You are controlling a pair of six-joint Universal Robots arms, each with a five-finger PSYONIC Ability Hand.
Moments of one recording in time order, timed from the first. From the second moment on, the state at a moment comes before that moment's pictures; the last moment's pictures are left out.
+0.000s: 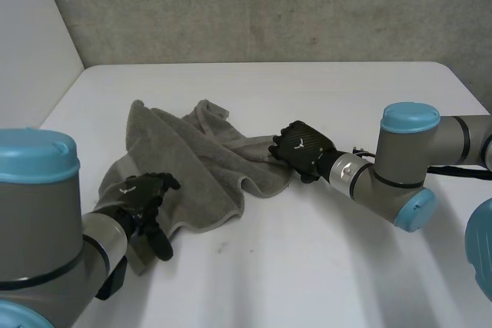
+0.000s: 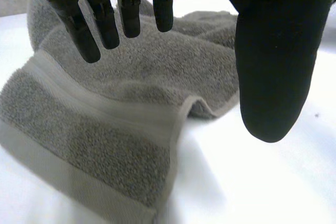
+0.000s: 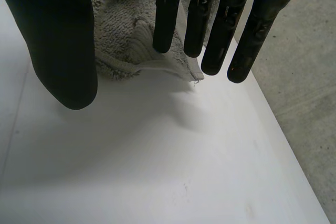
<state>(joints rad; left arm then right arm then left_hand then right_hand) 4.18 -1.79 -1.75 2.98 -1.73 3.00 1.96 -0.66 1.09 -0.09 1.02 2.29 0.29 0.30 0.30 0.30 0.12 0.50 0.57 0.59 0.58 0.38</state>
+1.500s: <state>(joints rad) 4.26 -1.71 -1.62 3.28 -1.79 3.39 1.81 -1.33 1.19 0.20 1.22 2.62 1.19 1.22 1.21 1.21 1.04 0.94 1.17 1.18 1.19 0.98</state>
